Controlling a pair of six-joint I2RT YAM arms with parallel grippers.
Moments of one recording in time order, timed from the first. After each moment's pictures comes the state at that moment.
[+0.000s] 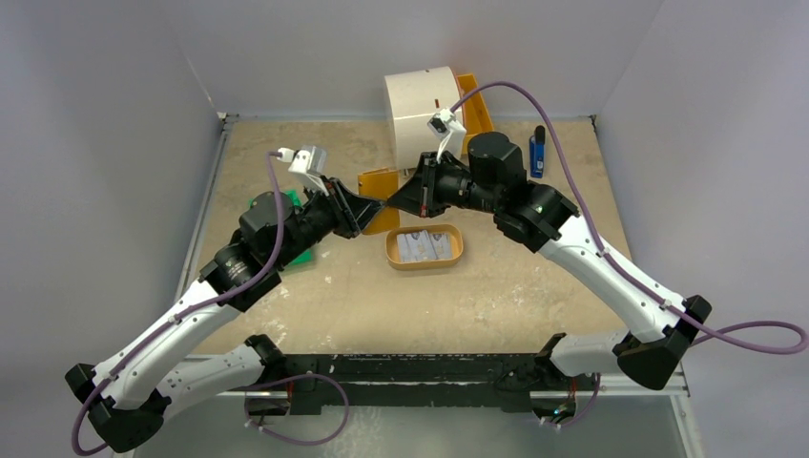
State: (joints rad) left arm -0.77 0.88 1.02 -0.20 0.01 -0.62; right arm 0.80 1.32 1.46 -0.46 -0.28 0.63
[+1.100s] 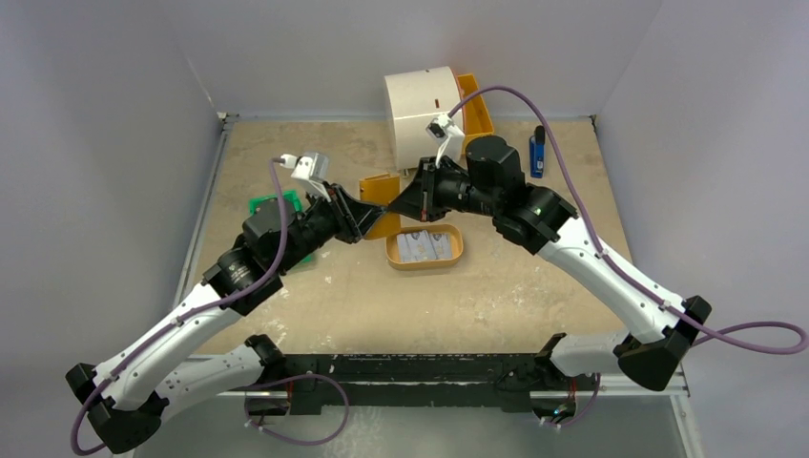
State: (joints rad) left arm -0.79 0.86 0.97 -0.18 0.00 -0.62; right arm 0.80 1.31 1.44 -0.48 -0.28 0.62
